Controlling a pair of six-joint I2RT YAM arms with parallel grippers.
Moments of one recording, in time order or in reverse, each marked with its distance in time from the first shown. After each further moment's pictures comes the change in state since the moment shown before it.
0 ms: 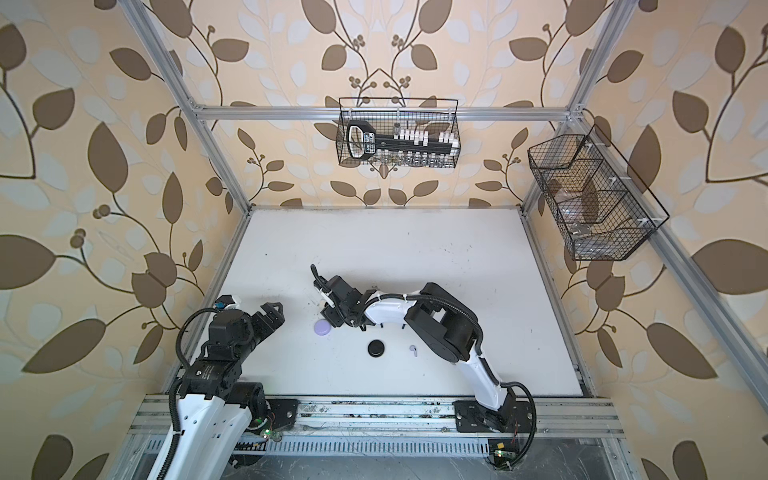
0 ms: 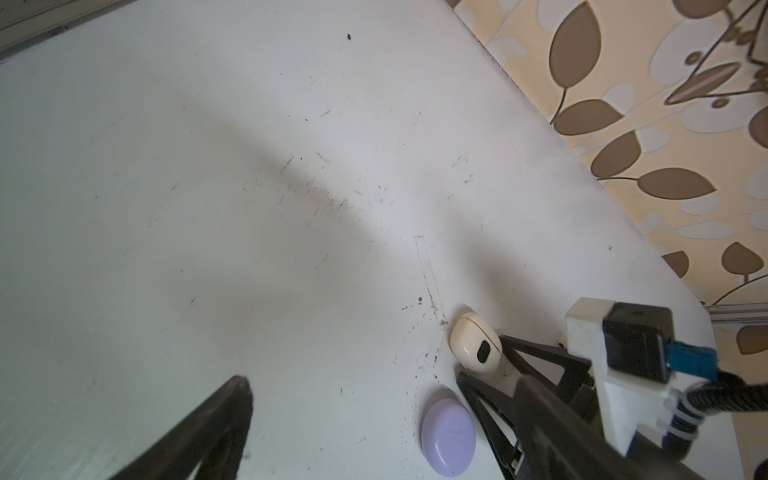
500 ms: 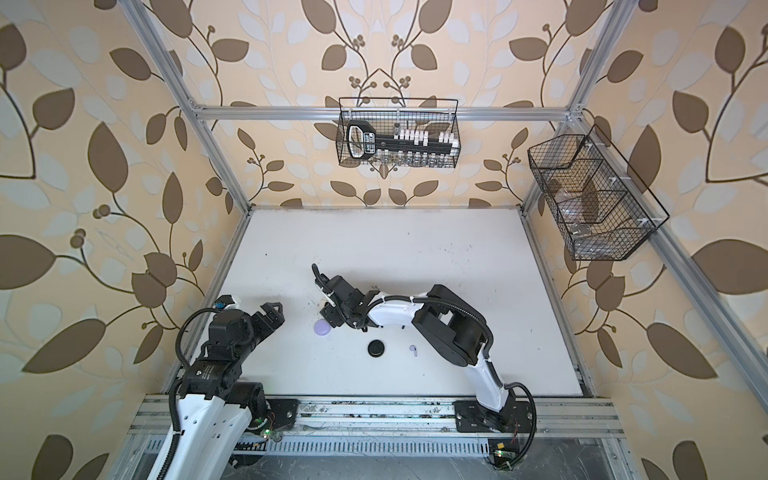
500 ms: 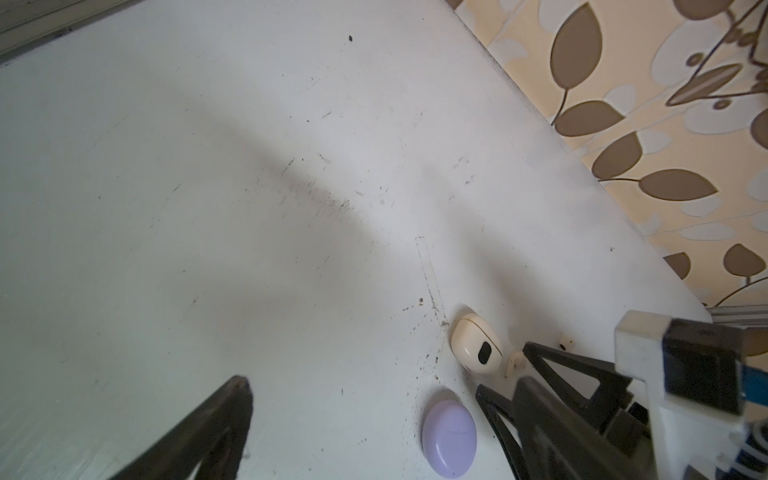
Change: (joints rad) left arm 0.000 0.000 0.000 0.000 -0.008 -0.001; right arm 0.016 -0.060 -0.030 -0.002 0.044 0.030
